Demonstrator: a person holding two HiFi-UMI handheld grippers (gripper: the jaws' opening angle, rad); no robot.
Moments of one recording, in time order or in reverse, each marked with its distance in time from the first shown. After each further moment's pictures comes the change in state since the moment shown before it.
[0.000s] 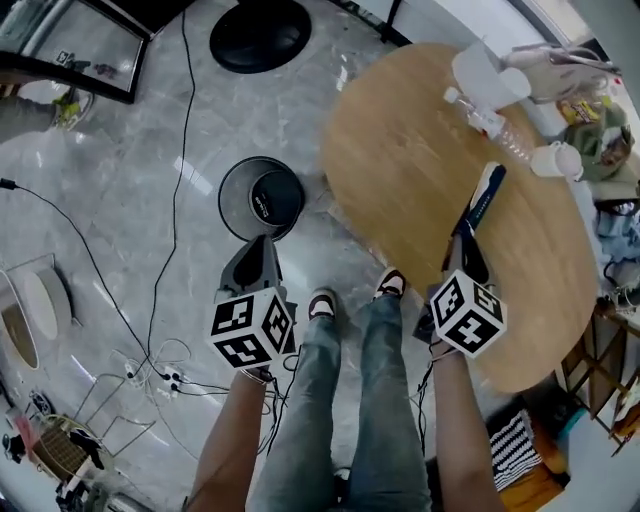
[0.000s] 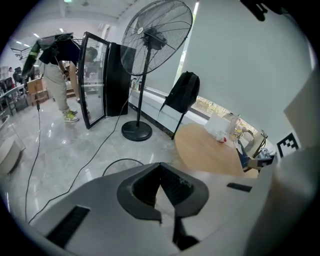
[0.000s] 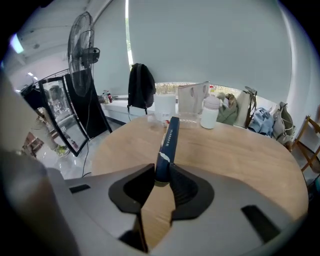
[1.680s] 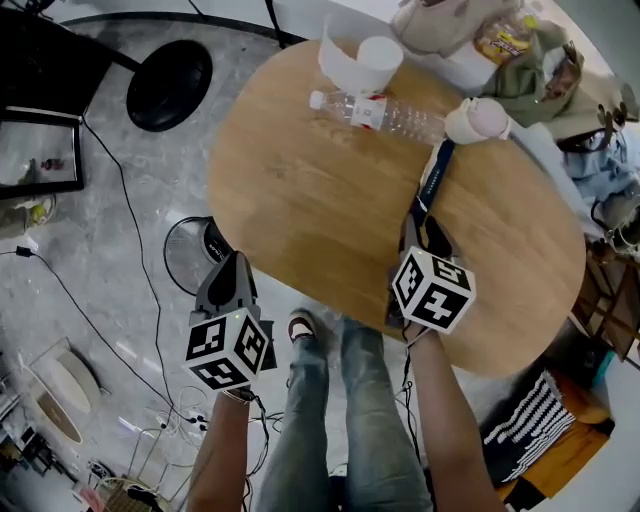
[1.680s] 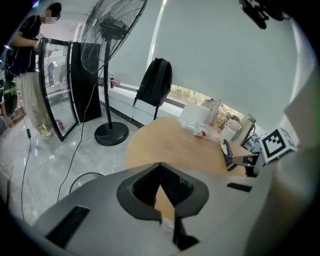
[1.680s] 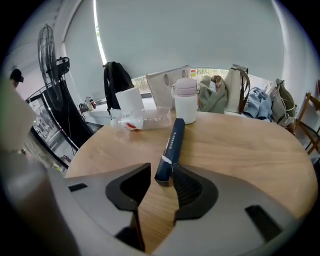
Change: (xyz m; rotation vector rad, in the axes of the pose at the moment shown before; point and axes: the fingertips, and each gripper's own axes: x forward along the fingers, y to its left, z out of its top) left arm 0.076 -0.147 0.028 0.196 0.075 -0.122; right arm 0.072 -0.099 0.024 0.170 0.069 -0.016
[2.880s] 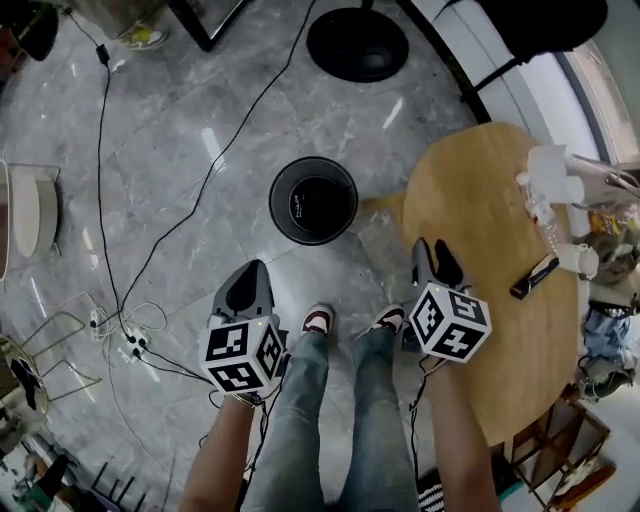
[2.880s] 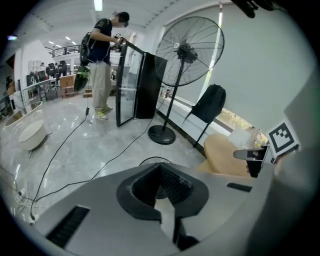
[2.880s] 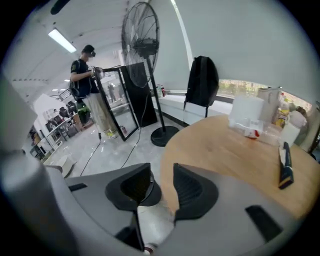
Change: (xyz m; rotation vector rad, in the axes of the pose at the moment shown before) left arm -0.176 0.235 -0.118 -0.371 -0.144 0.308; right arm -0.068 0.304 -0.090 -0.501 0.003 0.465
